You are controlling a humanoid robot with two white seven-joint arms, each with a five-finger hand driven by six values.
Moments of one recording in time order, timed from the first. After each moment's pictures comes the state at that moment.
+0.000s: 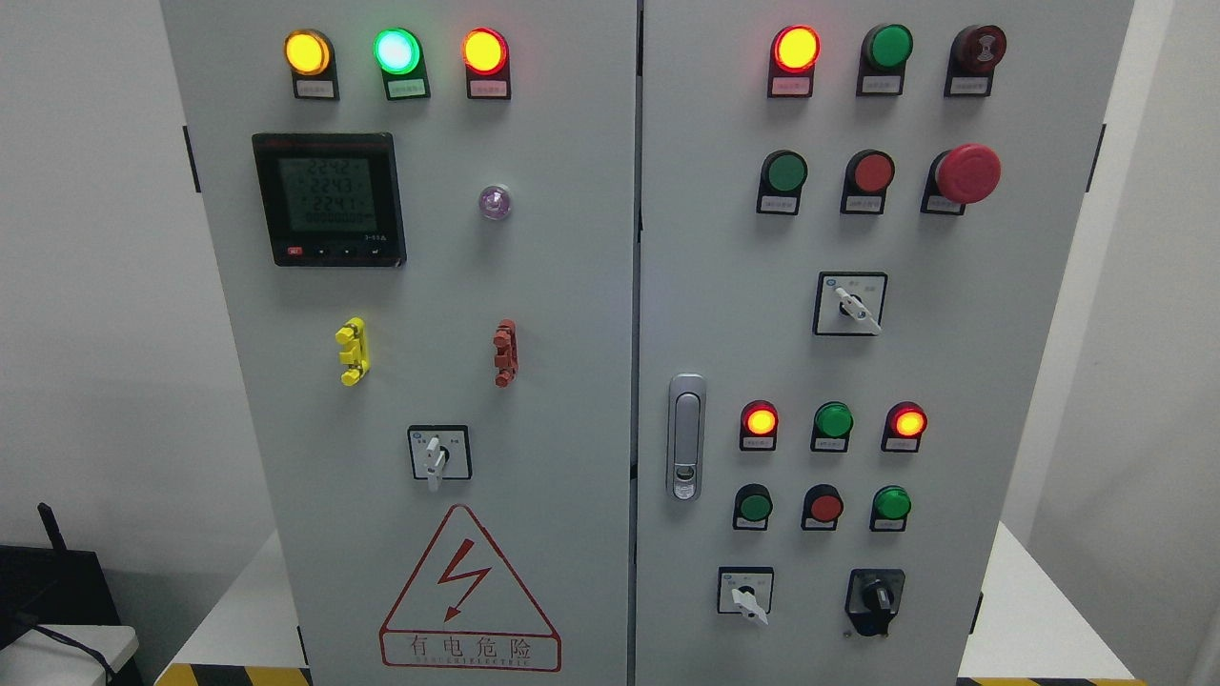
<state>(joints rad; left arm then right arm) 0.11 0.05 0.59 -1.49 0.00 -0.34 -0.06 0.06 0.12 0.06 -0.14 0.00 0.05 0.13</state>
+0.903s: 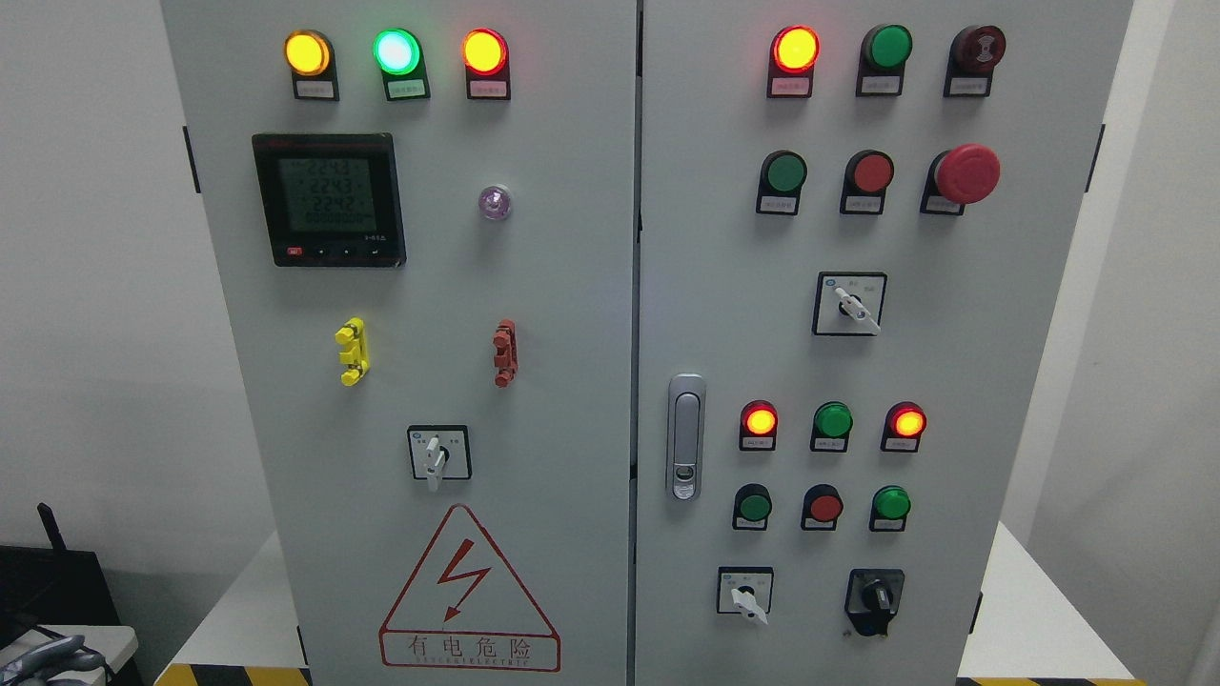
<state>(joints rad) -0.03 0.02 0.44 -1.82 0.00 -0.24 0.03 0.06 0.12 0.06 -0.14 0.00 0.05 0.14</state>
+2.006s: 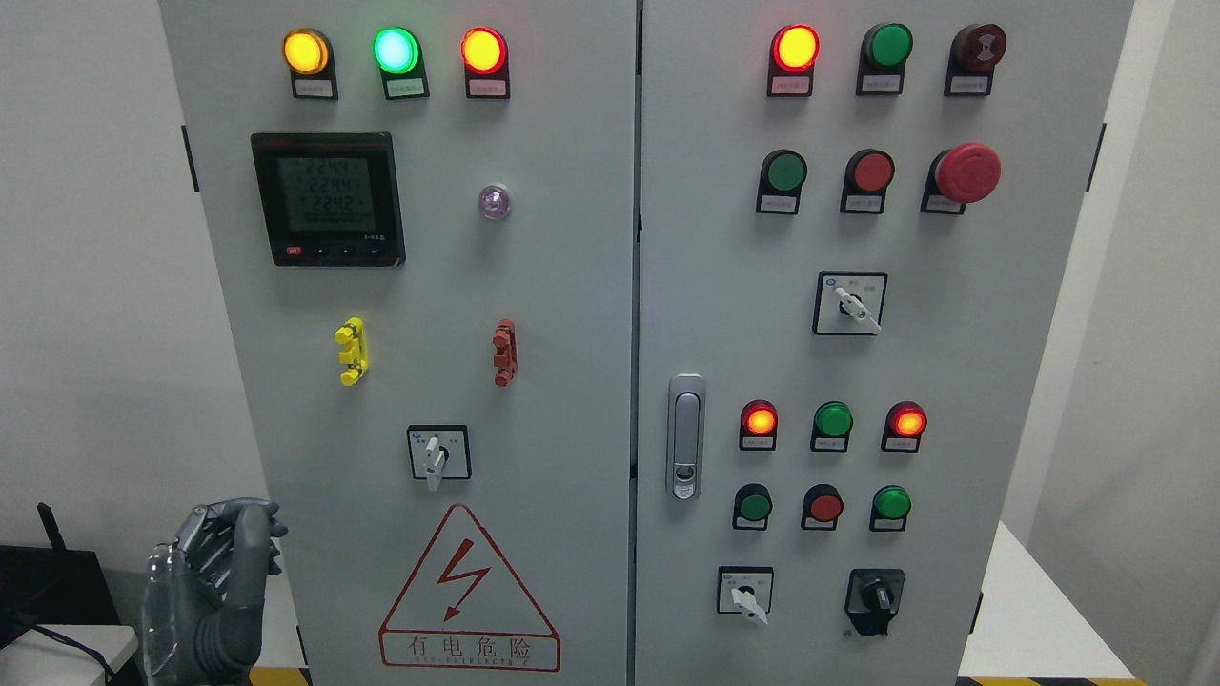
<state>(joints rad) -0.26 -0.03 0.10 -1.92 -0.08 0.08 0.26 0.06 0.12 0.06 -0.14 0.00 0.05 0.14</state>
